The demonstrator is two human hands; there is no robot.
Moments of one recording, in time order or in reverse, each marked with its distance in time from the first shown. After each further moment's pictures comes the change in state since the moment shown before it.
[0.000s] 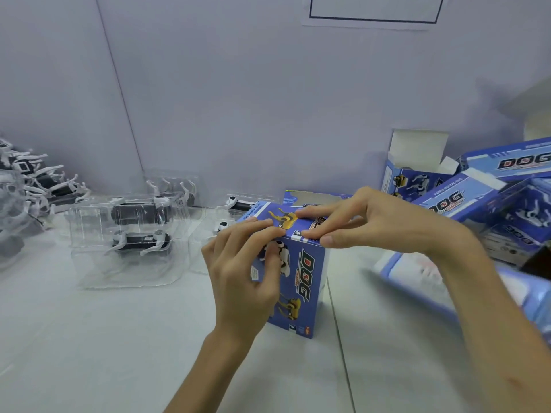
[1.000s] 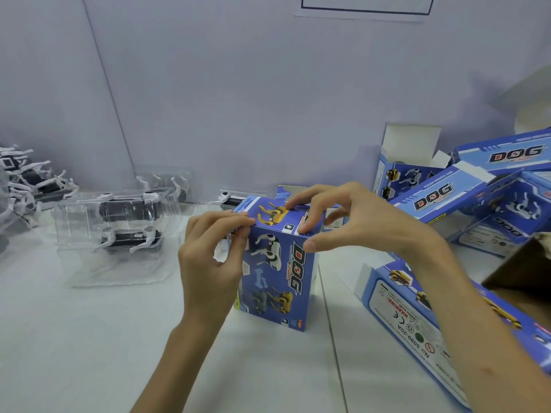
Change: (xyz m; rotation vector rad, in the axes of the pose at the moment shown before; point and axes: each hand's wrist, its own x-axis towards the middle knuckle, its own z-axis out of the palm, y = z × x) left_hand 0.013 -0.015 -0.019 -0.094 -0.053 -0.114; right_hand 0.009 0.013 0.012 0.033 0.130 -0.070
